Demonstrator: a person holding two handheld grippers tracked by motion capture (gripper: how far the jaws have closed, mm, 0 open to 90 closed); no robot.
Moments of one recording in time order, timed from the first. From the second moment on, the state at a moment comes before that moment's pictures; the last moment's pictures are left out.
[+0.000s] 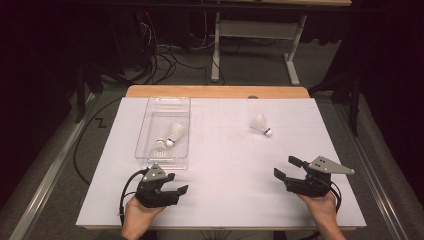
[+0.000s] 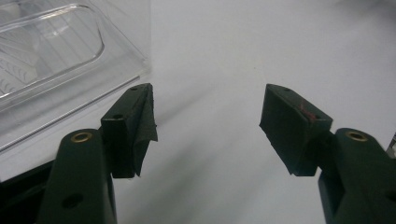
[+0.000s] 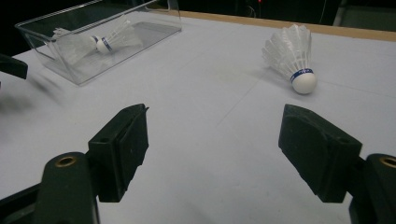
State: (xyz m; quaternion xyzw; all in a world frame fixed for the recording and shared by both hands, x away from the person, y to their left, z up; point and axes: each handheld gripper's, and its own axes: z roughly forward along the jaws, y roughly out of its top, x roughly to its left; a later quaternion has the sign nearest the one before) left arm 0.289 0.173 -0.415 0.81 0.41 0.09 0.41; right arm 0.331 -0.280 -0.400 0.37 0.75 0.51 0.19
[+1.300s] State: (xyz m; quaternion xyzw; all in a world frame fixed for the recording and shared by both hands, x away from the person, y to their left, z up) left arm 0.278 0.196 -0.415 0.79 0.42 0.09 0.45; right arm 0.376 -0.259 -0.381 0.40 0.78 0.44 0.17
